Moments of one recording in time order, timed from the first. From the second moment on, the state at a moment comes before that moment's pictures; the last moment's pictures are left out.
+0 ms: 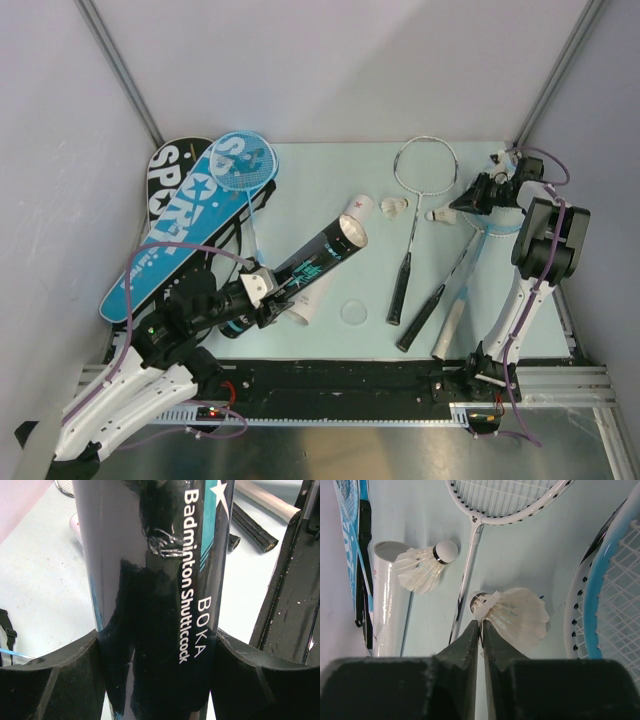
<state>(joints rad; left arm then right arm) -0.75 0.47 0.60 -0.43 0.29 0.29 -0.32 2.17 1.57 -0.45 -0.91 0.10</state>
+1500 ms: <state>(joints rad) -0.75 0.52 0.60 -0.43 0.20 0.30 0.29 0.99 1.38 -0.45 -0.67 0.25</state>
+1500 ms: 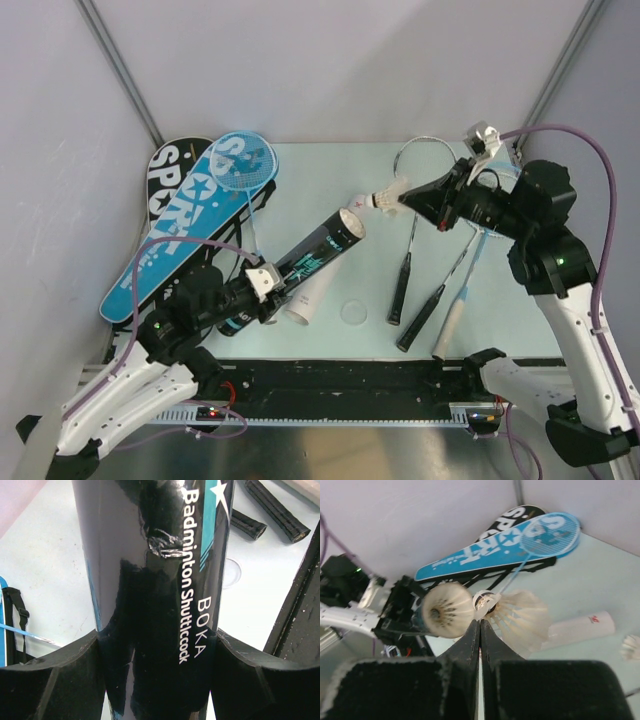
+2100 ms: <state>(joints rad) -0.75 0.49 0.59 -0.43 0.28 0.34 0.60 0.99 1.35 -0.51 -0.61 0.19</state>
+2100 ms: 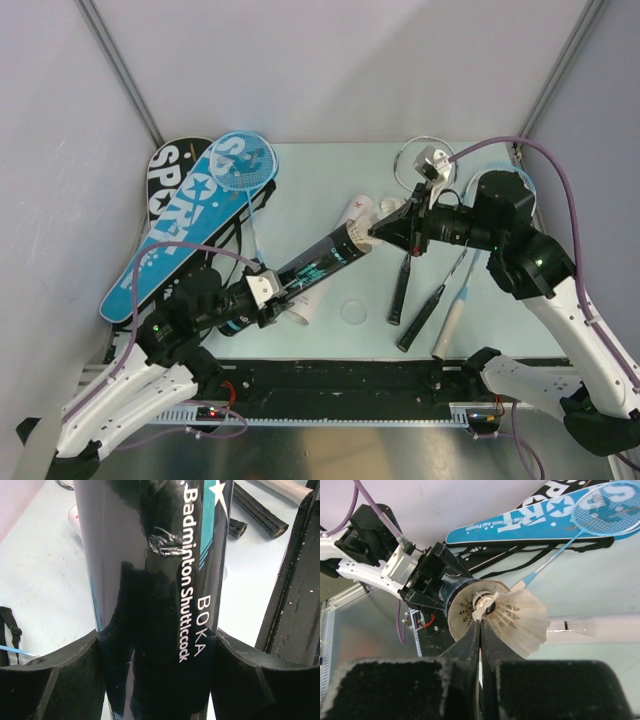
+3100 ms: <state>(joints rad) -0.75 0.51 0.59 -0.48 0.29 0.39 0.71 1.06 1.23 -0.37 -0.68 0.25</state>
